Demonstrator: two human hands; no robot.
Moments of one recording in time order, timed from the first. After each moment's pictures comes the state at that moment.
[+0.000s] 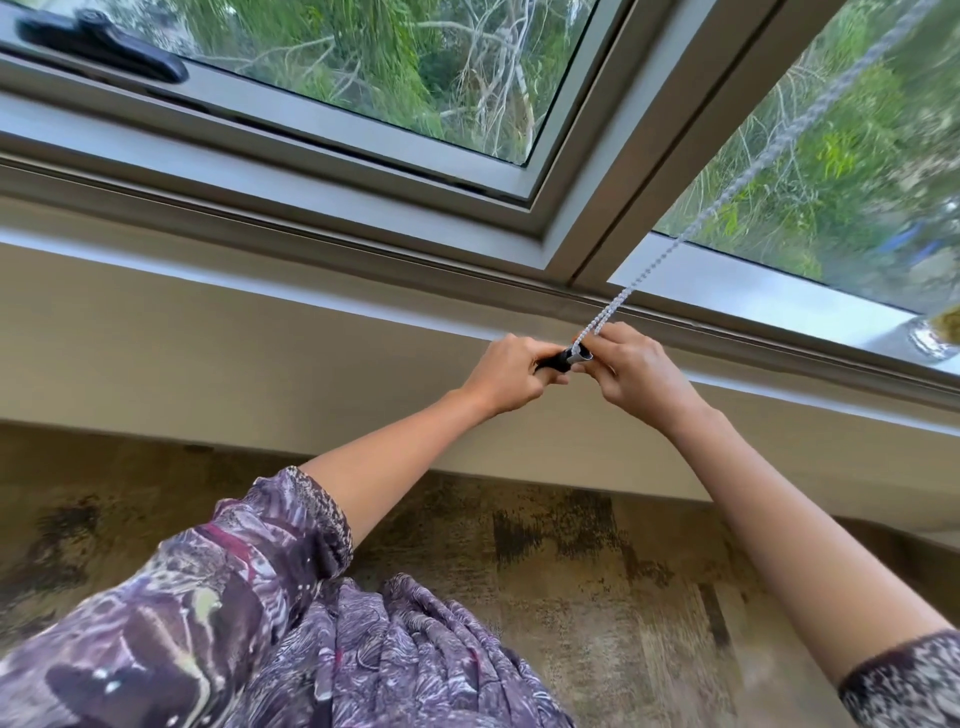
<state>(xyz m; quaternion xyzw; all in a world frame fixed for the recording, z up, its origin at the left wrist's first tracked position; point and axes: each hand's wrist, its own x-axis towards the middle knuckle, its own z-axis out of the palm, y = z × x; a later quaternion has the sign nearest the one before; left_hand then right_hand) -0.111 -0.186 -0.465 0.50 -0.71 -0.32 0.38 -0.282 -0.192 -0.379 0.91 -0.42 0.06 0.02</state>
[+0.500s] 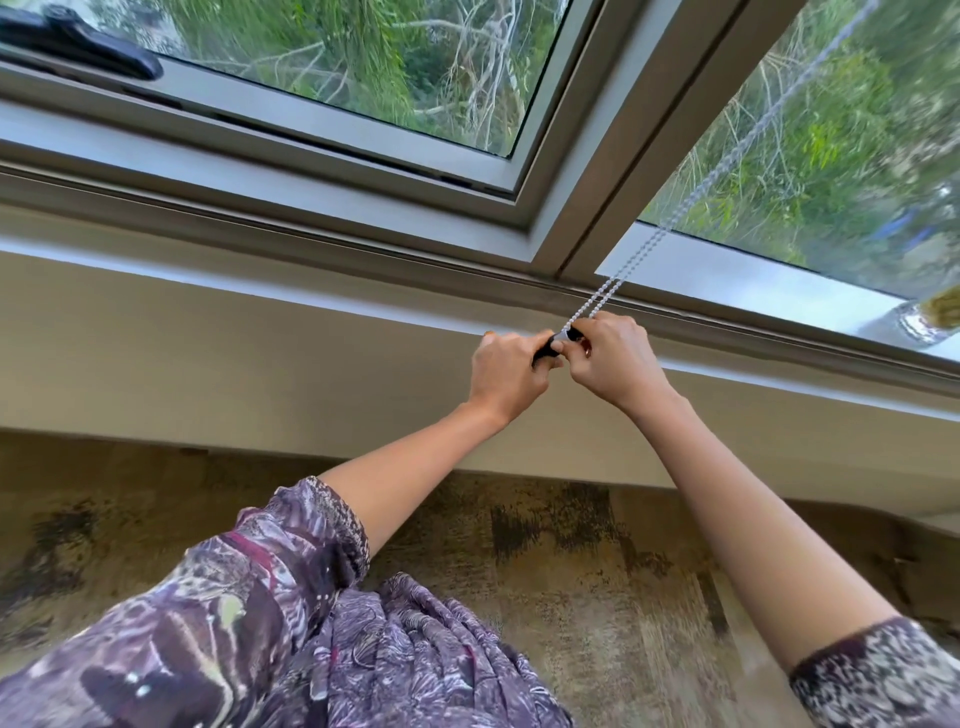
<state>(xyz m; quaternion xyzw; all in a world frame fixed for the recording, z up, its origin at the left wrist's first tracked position) -0.138 -0.181 -0.472 0.61 -0.67 -0.16 0.40 -0.264 -0.196 -0.386 0.83 -0.56 0.06 0.00</state>
